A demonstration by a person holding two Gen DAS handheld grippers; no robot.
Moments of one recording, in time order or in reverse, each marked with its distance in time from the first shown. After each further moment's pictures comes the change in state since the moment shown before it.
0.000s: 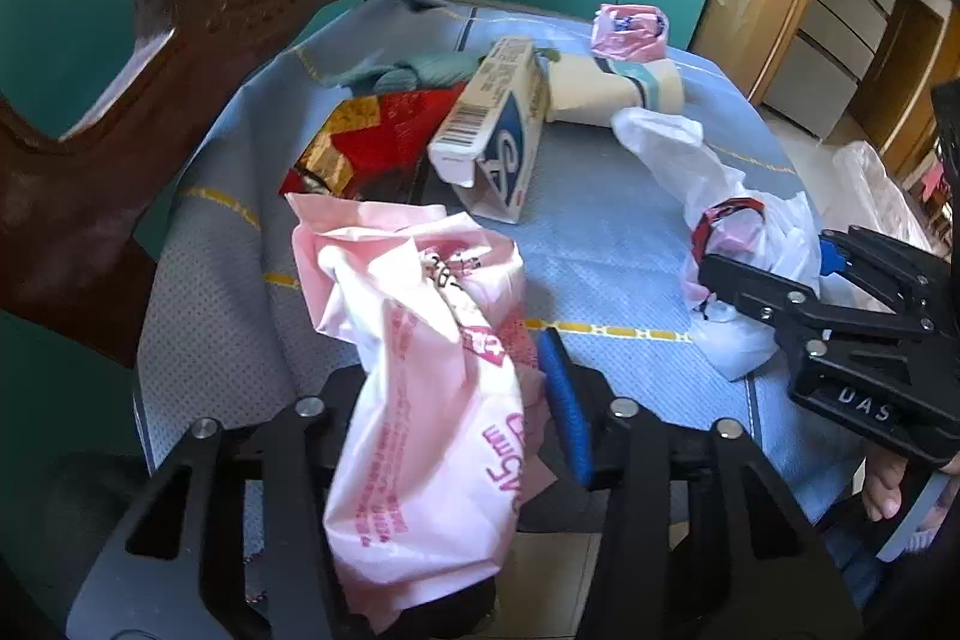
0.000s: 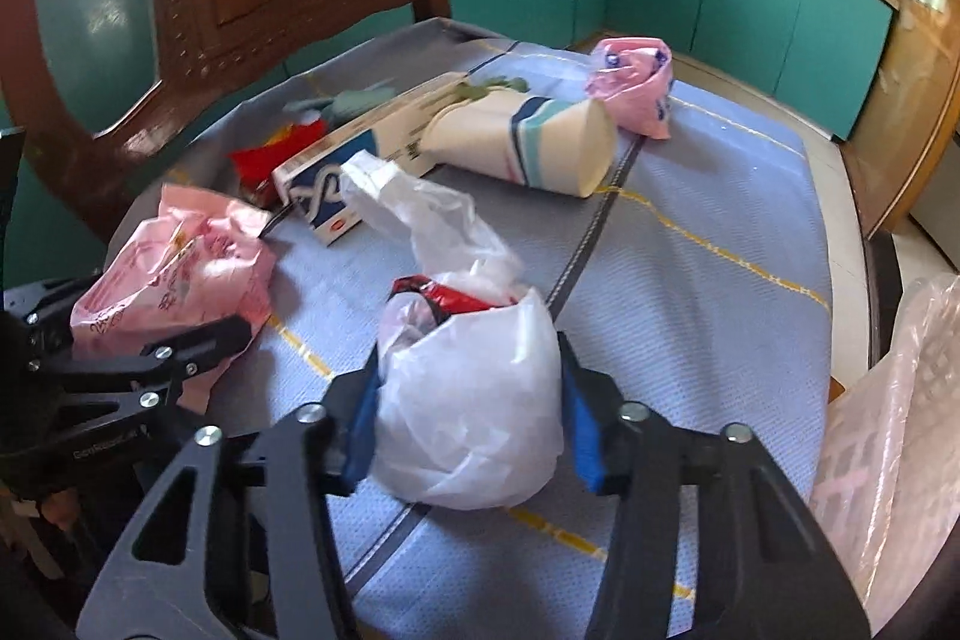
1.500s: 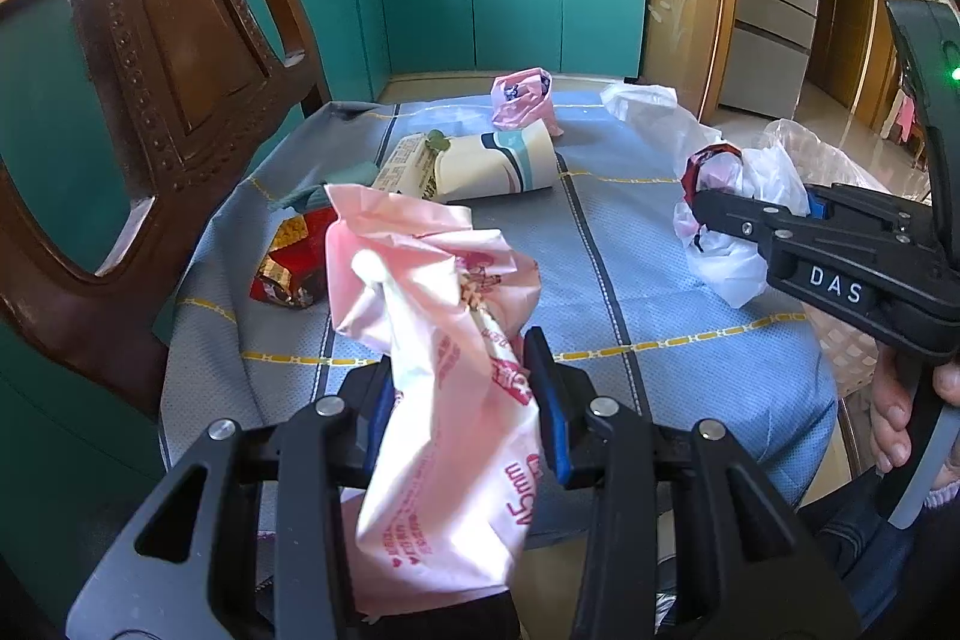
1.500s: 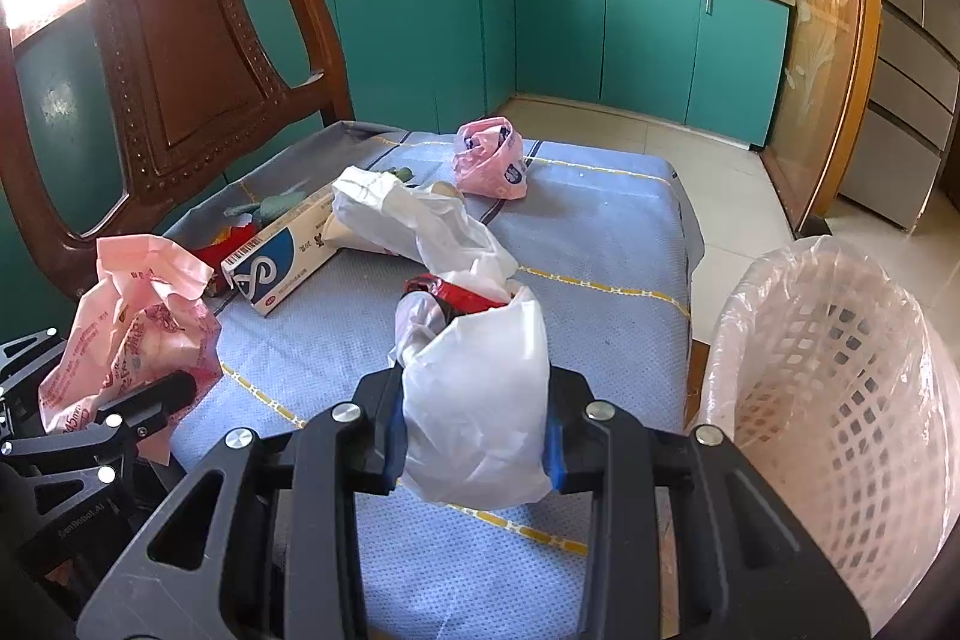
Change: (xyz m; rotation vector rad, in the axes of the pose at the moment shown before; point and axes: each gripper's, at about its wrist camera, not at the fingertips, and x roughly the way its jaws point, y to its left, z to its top) left arm -0.052 -0.056 -0.008 0.177 -0.180 0.013; right arm -0.064 -0.041 -0.017 0.158 -0.196 -0.137
